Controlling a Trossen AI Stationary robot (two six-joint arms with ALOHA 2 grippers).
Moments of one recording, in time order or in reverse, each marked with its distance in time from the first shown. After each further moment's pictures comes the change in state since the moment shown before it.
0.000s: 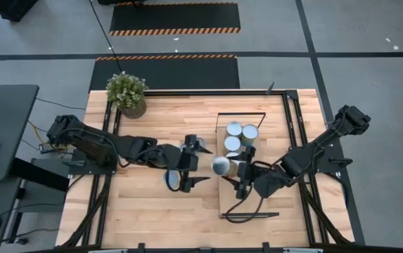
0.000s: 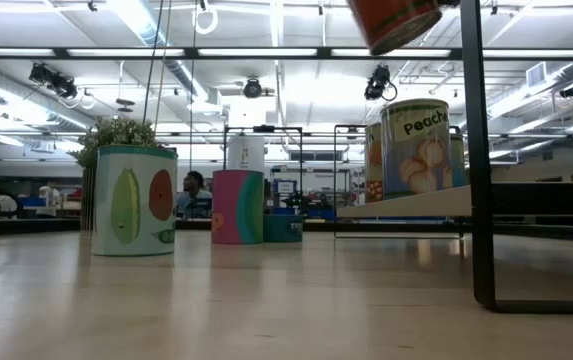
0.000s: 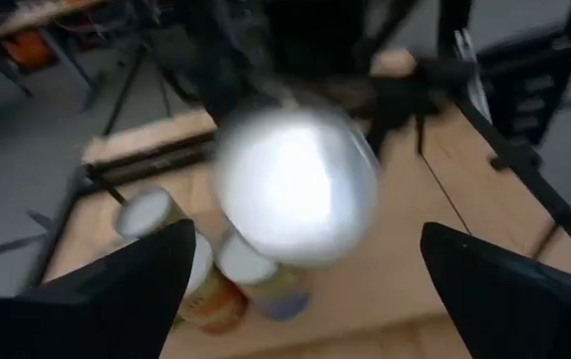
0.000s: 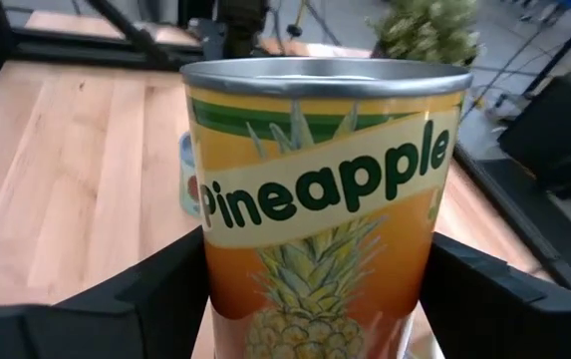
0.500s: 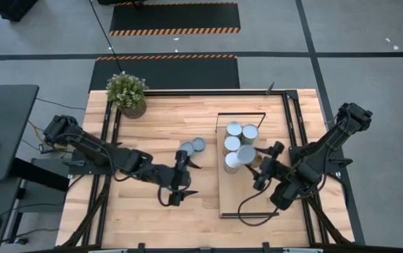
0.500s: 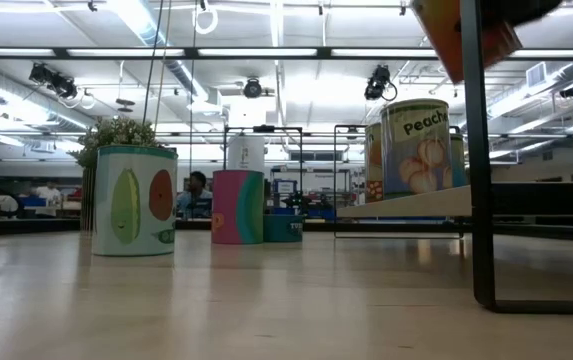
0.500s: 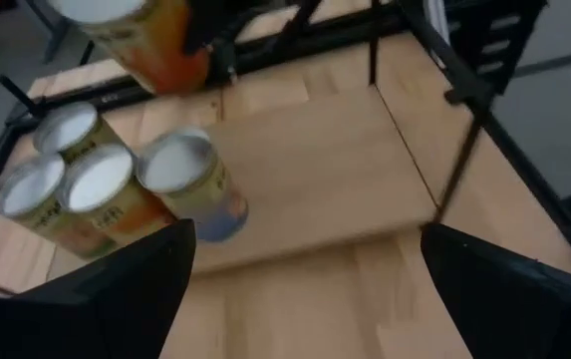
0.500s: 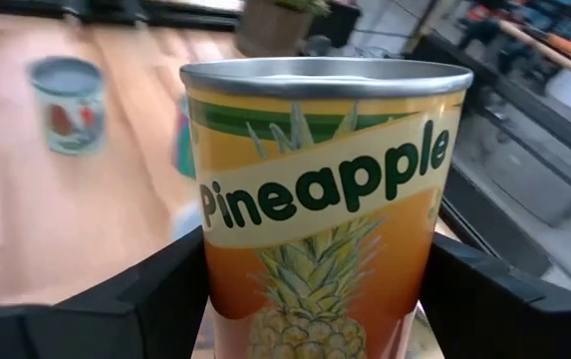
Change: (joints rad) left arm -0.122 -0.042 -0.177 0.007 -0.074 -0.139; right arm 0.178 -0.058 -0.019 -0.706 0.294 0.683
